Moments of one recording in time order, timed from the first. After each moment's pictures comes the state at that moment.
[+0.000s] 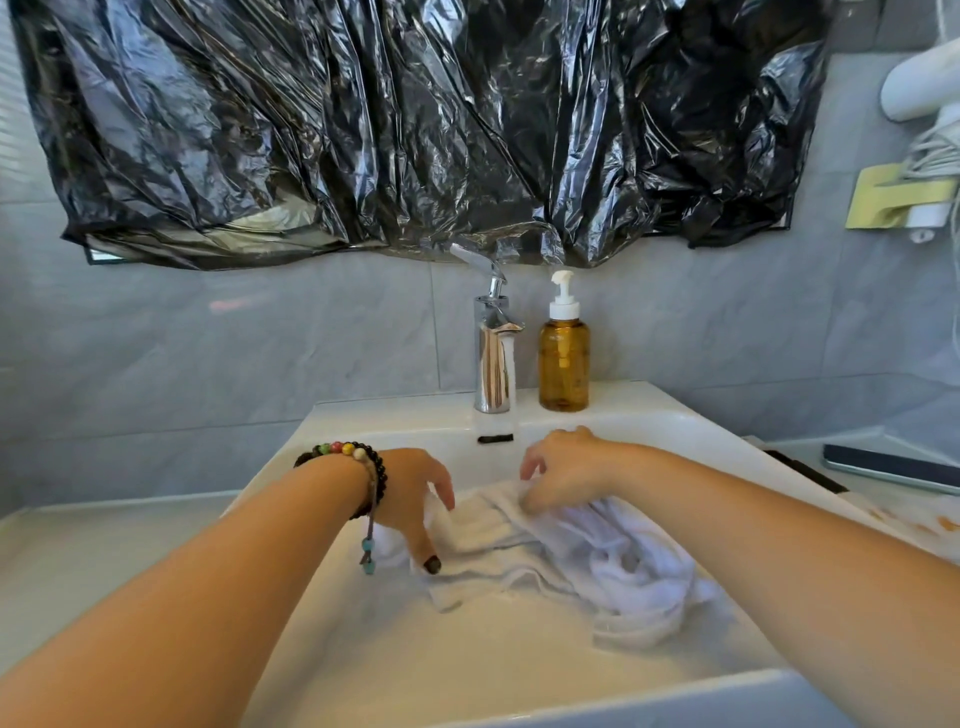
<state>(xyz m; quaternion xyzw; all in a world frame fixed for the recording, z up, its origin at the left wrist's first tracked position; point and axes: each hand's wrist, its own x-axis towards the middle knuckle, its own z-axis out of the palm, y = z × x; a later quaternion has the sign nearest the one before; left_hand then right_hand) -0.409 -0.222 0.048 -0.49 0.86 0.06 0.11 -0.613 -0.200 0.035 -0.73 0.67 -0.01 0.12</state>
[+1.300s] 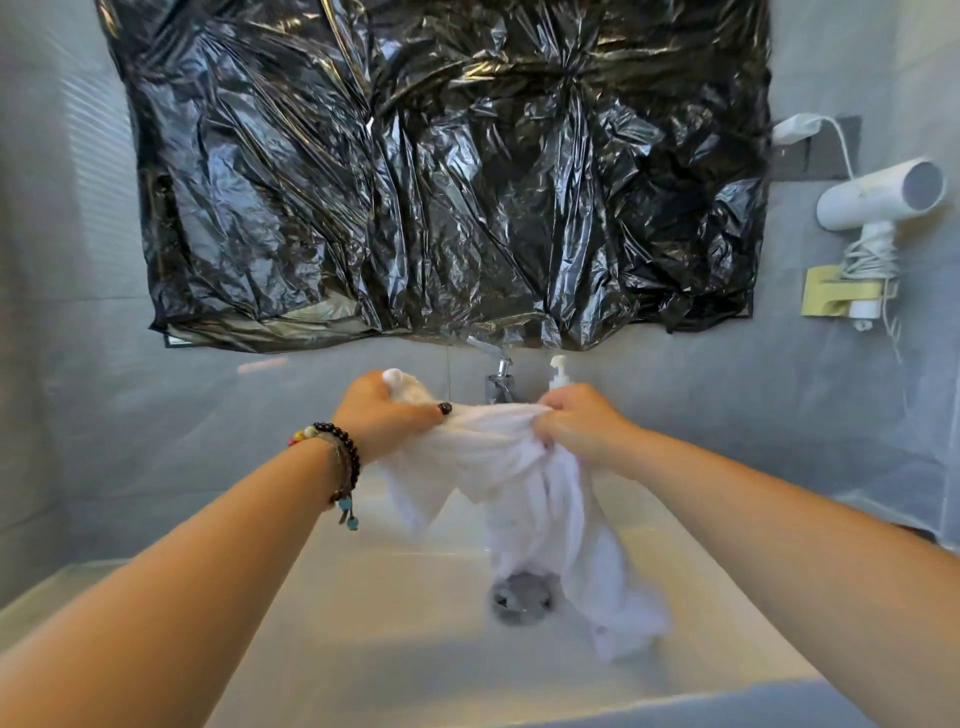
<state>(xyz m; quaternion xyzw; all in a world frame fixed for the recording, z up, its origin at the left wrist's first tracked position) -0.382 -0.183 0.142 -0.48 0.66 0.30 -0.49 -0.606 -0.164 0.126 -0.68 0.59 -0.41 0.12</state>
